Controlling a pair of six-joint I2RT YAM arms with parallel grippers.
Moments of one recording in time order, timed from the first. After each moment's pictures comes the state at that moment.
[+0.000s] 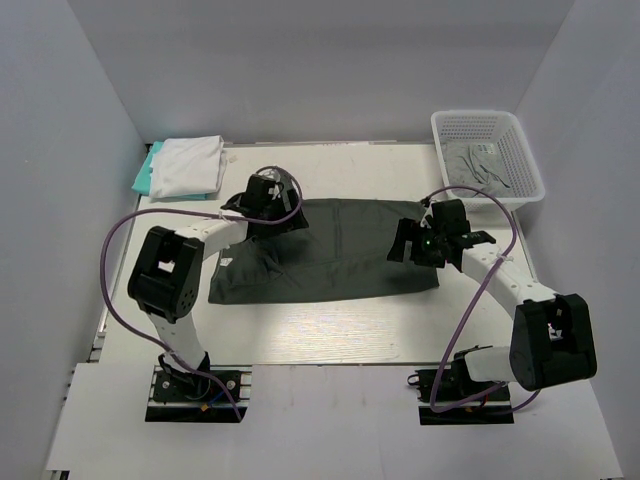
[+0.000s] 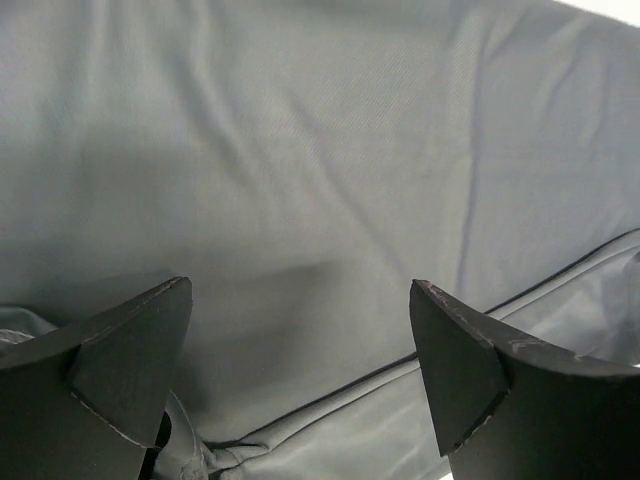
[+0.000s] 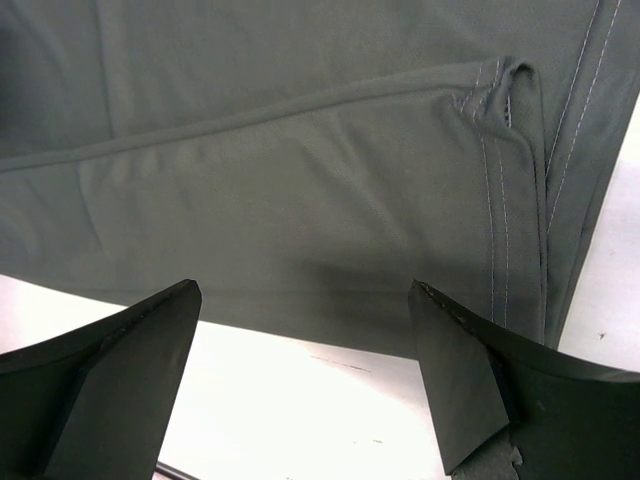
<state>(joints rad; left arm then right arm) -0.40 1.81 1.12 -0.12 0.13 -0.56 0.25 1.33 0.79 -0.40 -0.24 0.33</state>
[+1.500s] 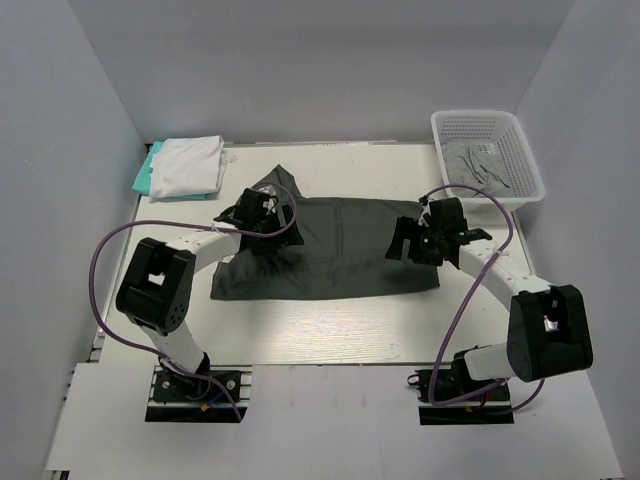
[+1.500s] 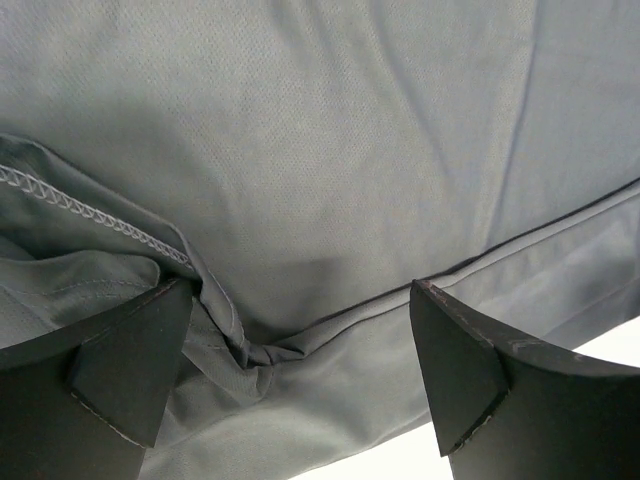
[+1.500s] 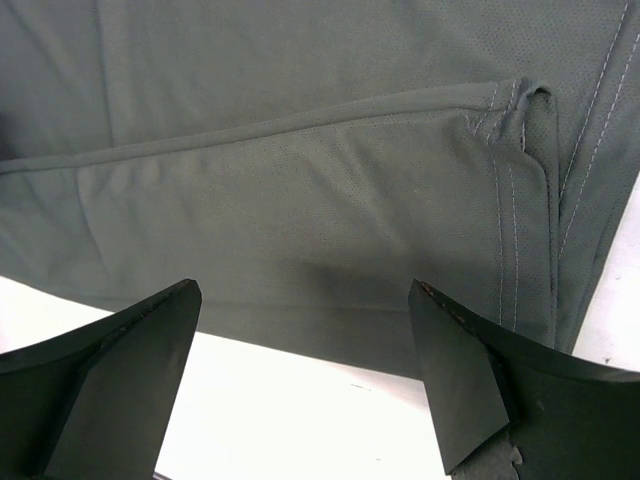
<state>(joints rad) -0.40 1.70 0.98 -0.17 0.16 -0.58 0.25 1.37 0.81 -0.37 -0.24 0.33</state>
